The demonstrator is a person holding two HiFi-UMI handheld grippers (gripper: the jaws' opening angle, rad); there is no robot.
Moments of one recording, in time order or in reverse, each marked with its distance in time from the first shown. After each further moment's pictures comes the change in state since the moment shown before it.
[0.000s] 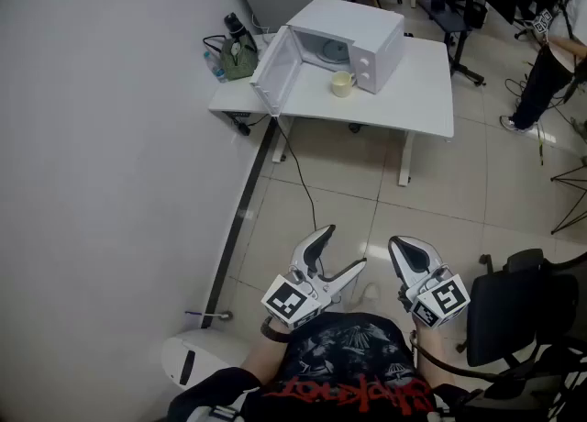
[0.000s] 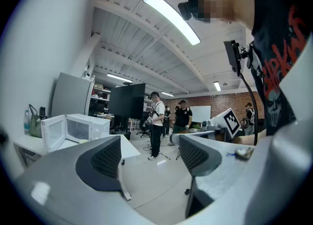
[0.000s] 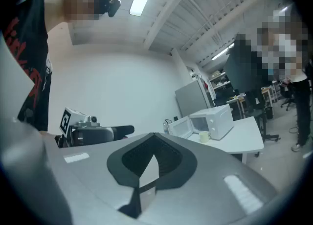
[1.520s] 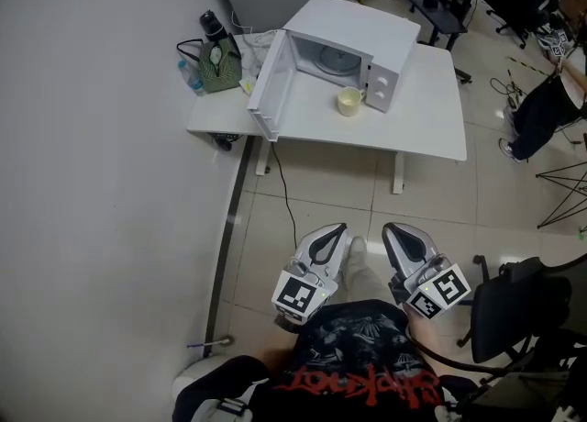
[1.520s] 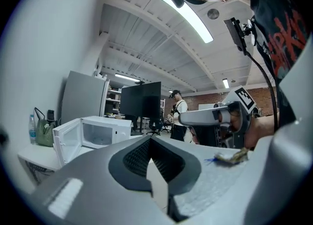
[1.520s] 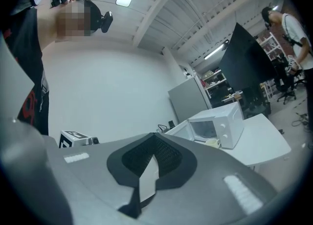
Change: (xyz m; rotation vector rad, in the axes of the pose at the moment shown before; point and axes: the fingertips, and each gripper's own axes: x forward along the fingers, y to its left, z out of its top) left arm 0.014 0.235 -0.017 0.002 -0.020 0.069; right arm 0.219 -0.038 0.022 0.074 -0.023 -0.085
